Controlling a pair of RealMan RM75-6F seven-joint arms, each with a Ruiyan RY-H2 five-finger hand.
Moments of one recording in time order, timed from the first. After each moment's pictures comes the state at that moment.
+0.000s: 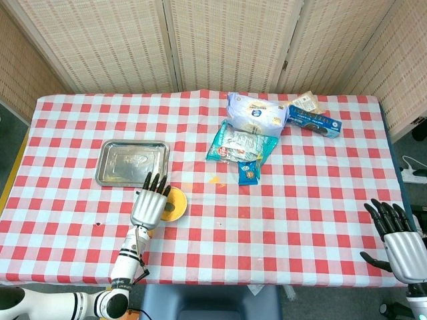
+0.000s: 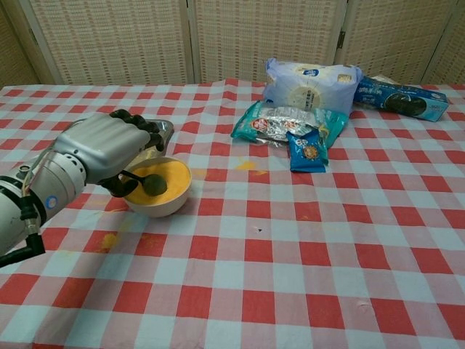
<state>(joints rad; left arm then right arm) -0.69 -1.74 -0.18 -1.59 0.95 1.28 1.15 0.01 -1.07 -0.03 -1.58 -1.64 1.54 0.02</state>
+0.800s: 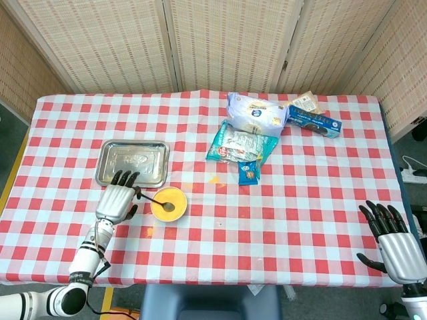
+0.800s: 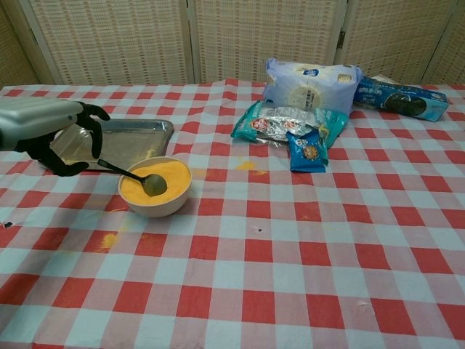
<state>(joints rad) -0.64 -1.36 -0.20 -1.77 0.87 1.07 0.73 0.01 -1.09 -0.03 -1.59 -1.64 1.52 -0.03</state>
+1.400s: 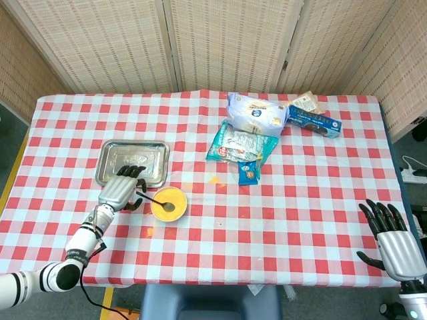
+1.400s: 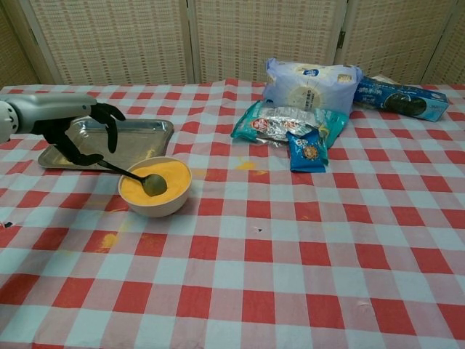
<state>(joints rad) -0.75 -1.32 -0.21 -1.65 0.84 0.84 0.49 0.02 -1.10 -0.02 -1.59 -1.61 1.50 -0.06</state>
